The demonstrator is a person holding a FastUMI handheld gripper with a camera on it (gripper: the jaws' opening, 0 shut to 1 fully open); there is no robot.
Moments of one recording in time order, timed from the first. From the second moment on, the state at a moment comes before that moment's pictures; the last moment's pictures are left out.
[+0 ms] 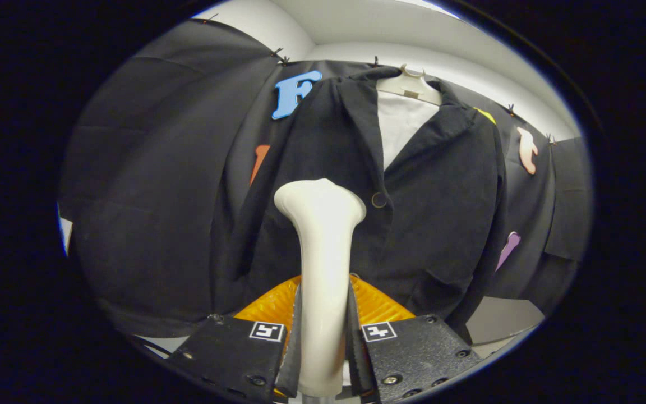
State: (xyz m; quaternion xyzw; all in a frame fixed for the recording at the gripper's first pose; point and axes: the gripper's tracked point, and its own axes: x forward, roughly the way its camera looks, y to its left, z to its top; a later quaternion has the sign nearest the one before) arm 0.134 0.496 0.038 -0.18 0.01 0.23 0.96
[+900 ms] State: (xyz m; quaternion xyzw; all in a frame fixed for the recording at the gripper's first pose) arm 0.121 0.466 -0.106 -0.22 0.16 0.22 0.94
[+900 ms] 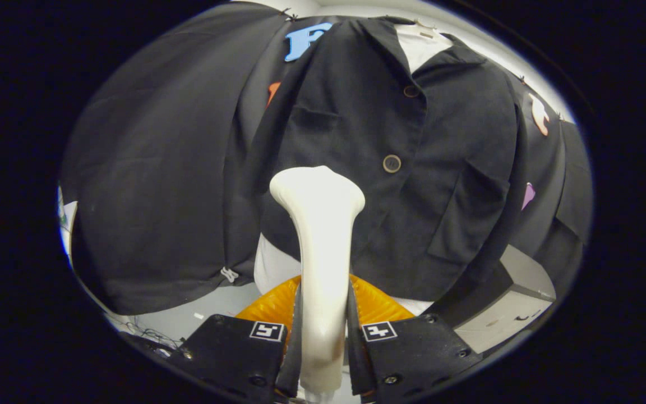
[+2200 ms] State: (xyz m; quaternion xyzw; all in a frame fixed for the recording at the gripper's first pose) arm 0.052 0.297 -0.129 -0.16 0.24 0.14 0.95
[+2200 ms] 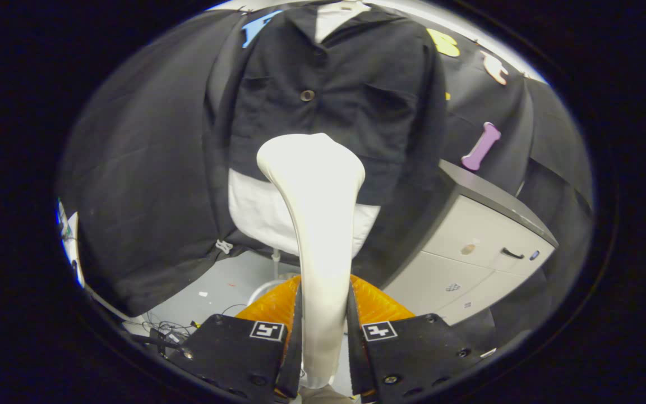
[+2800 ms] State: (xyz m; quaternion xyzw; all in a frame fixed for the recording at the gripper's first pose) arm 0.025 0.098 -0.085 -0.08 0.24 0.09 0.96
